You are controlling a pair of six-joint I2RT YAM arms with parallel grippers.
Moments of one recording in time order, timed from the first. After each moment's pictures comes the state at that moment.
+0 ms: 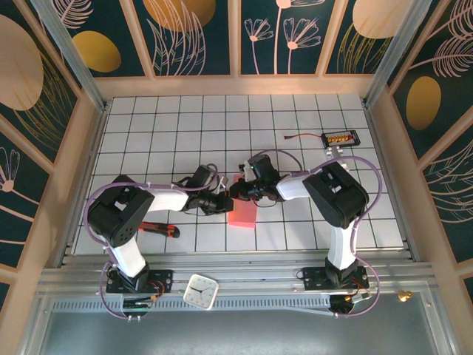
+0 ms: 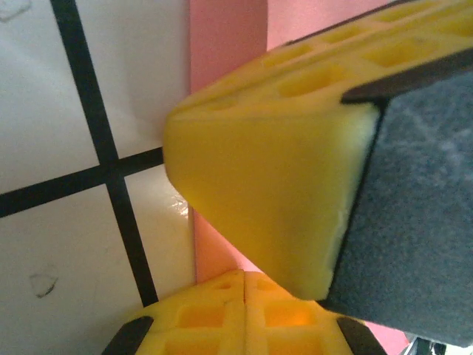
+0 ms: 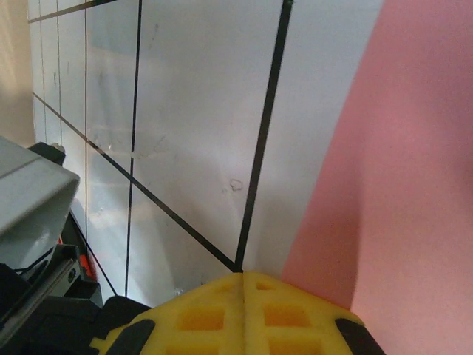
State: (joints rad) left arm -0.65 1.76 0.75 0.02 0.52 -0.74; right arm 0.67 1.93 0.89 0.23 -0.58 0.73
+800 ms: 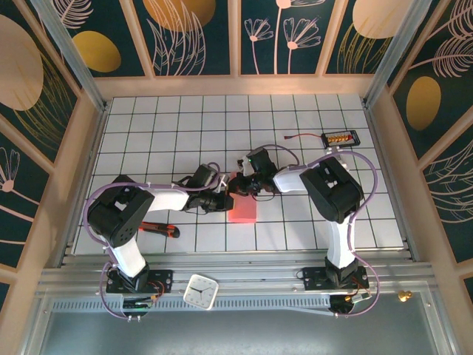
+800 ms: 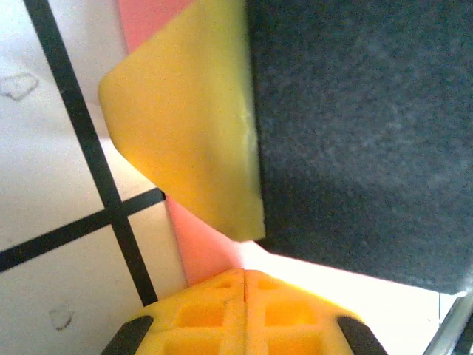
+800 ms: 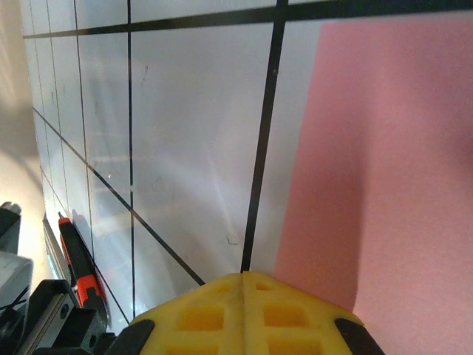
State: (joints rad) left arm -0.65 1.76 0.75 0.02 0.45 -0.64; right arm 0.63 1.99 1.00 0.14 -0.61 0.73
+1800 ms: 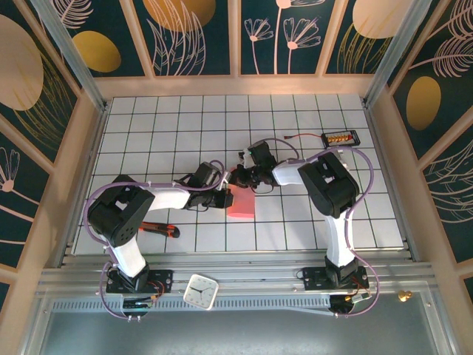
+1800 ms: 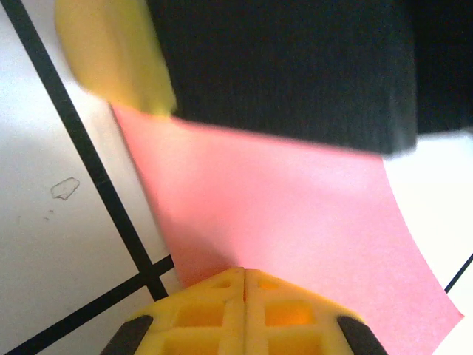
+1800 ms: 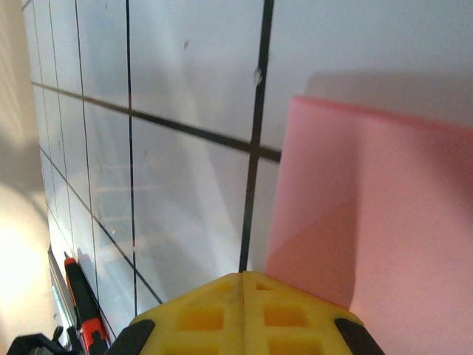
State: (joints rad) left arm -0.65 1.77 0.78 0.01 0.36 -0.49; right arm 0.58 2.06 1.11 0.12 -0.60 0.73
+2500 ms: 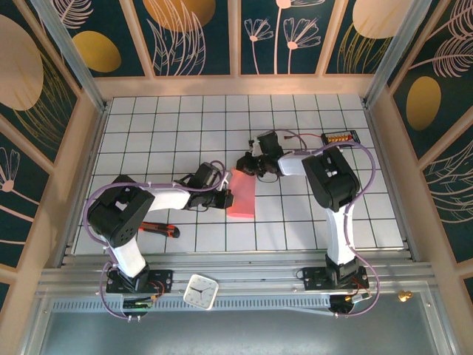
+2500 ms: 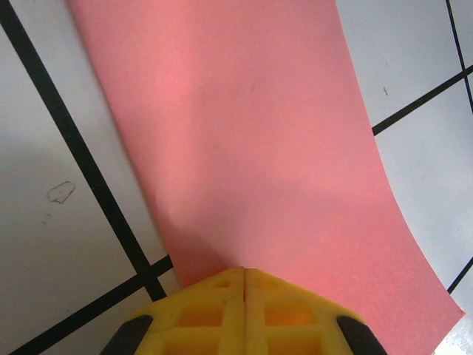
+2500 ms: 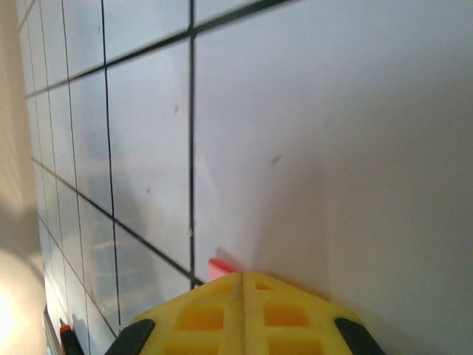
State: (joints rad) left arm -0.66 1.76 0.78 0.01 0.35 -0.46; right arm 0.48 2.11 1.19 0.10 -0.57 0.73
